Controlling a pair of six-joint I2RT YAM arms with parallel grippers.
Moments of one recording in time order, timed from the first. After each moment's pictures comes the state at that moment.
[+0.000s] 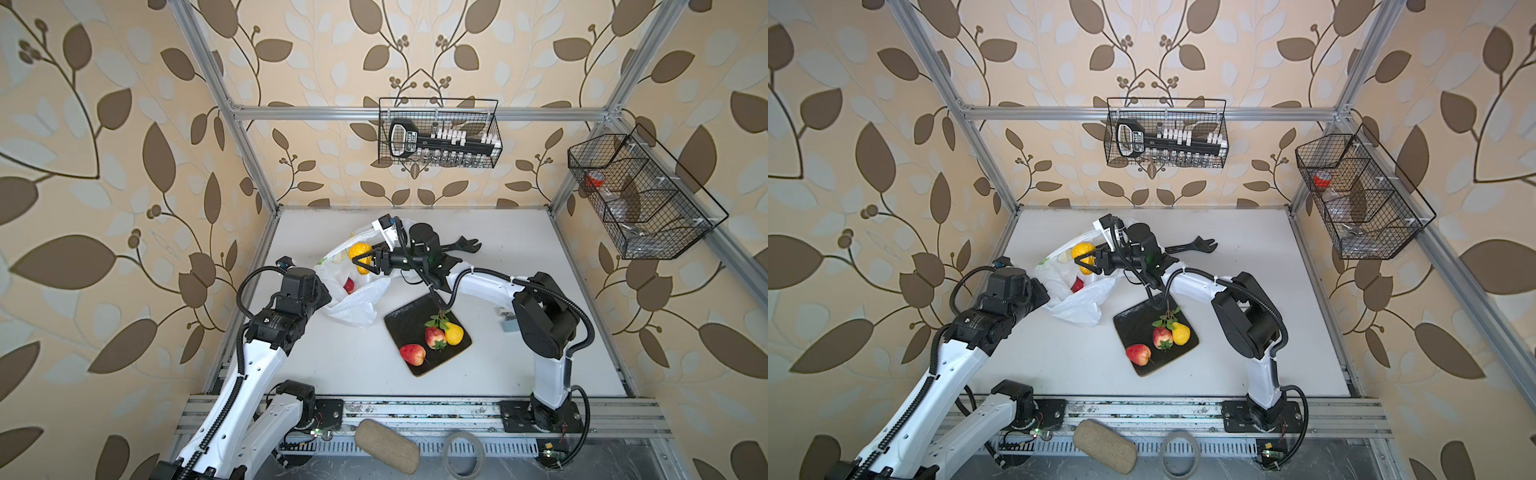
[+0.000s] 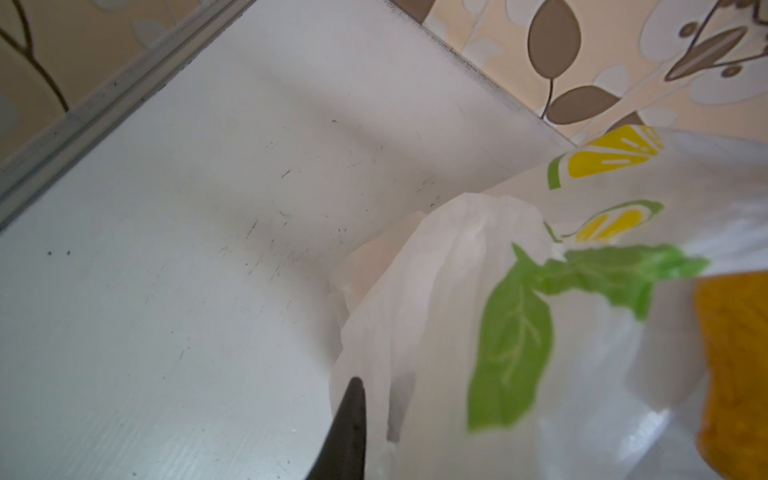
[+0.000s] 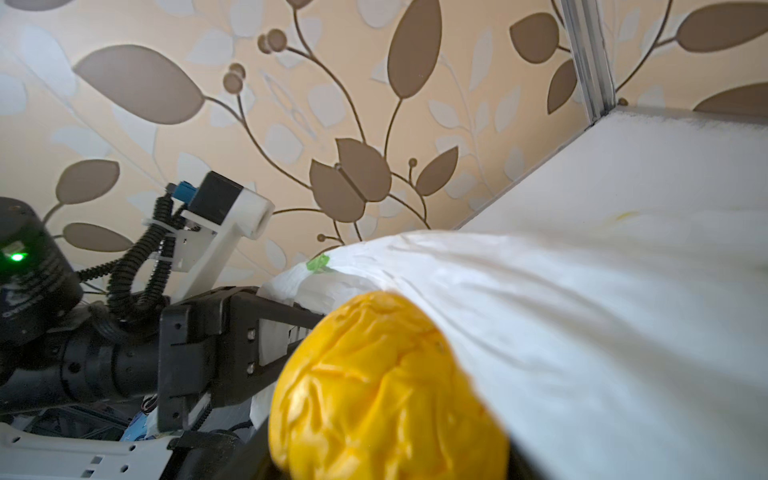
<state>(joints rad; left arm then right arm) -0.19 0.81 0.79 -0.70 -0.20 -0.68 0.73 1.98 1.41 0.40 -0.62 0.49</state>
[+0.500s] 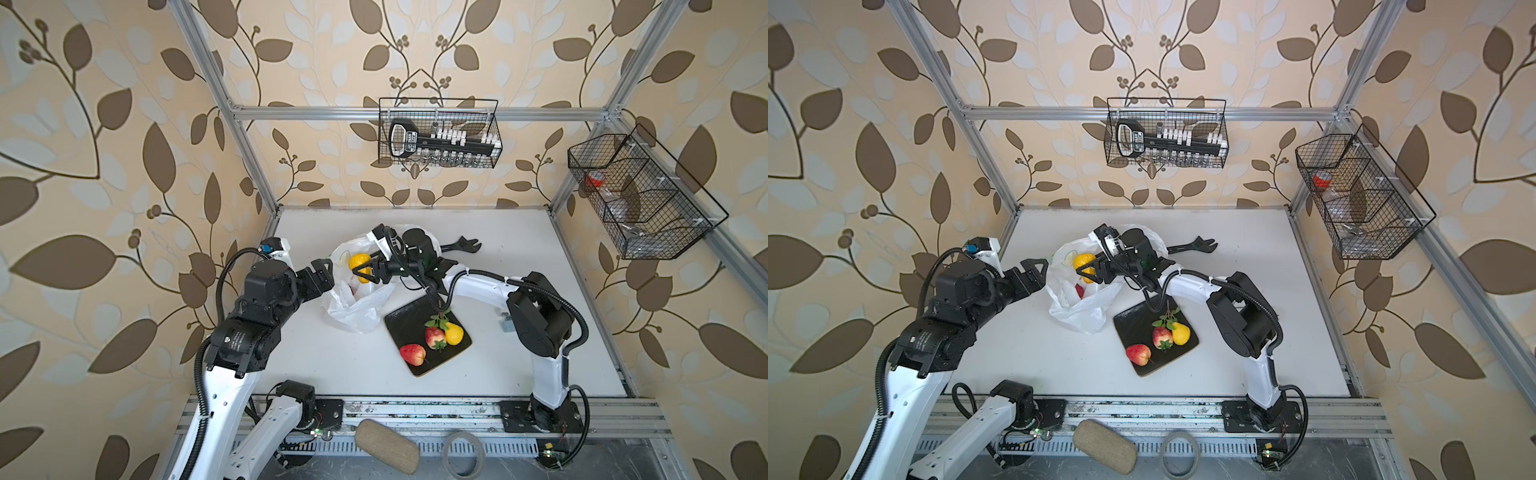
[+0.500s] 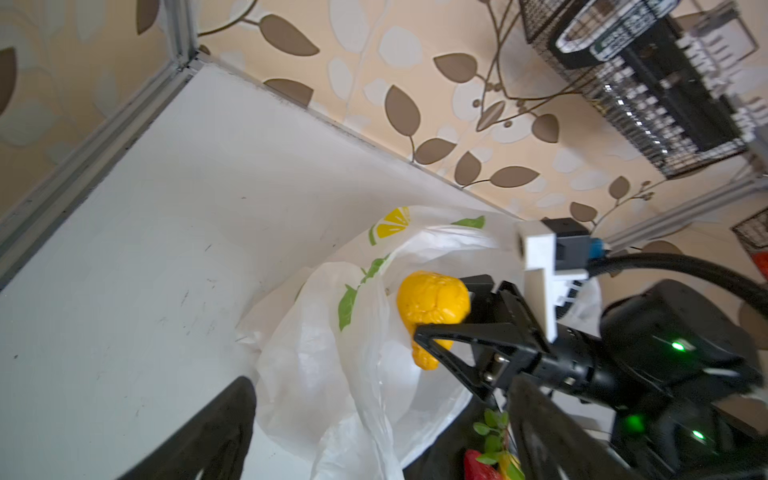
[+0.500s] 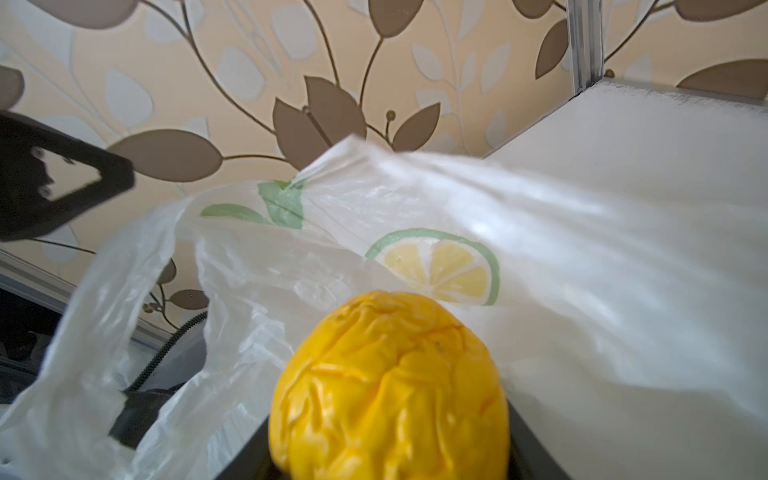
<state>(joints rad) -0.19 0.74 1.12 -0.86 0.03 -0.58 0.75 2.00 1.41 0.30 -0.58 0.28</state>
